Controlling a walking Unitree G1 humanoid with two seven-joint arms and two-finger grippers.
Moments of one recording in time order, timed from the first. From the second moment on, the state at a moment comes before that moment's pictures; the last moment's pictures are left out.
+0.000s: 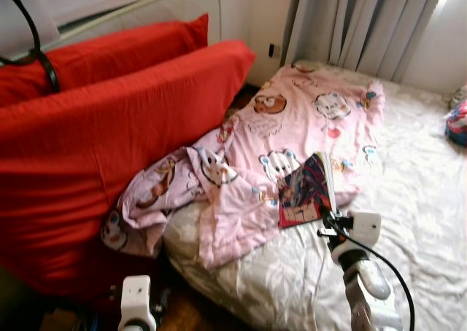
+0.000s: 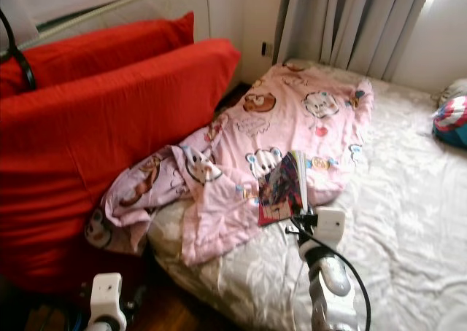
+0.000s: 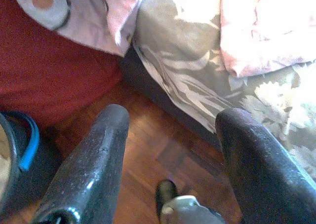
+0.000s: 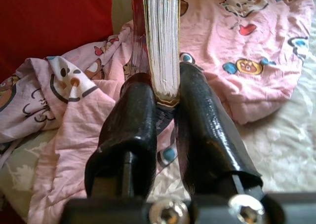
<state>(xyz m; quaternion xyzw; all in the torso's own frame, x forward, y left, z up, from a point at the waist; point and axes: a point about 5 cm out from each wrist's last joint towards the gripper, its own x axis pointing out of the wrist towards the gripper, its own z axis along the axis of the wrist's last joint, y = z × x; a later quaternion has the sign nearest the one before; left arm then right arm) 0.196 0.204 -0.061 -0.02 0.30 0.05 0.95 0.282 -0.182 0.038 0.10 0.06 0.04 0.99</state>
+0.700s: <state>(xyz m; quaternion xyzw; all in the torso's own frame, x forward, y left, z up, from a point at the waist) 0.181 0.203 -0.077 -0.09 0.37 0.08 0.92 0.282 -0.180 0.027 0.09 0.11 0.01 0.99</state>
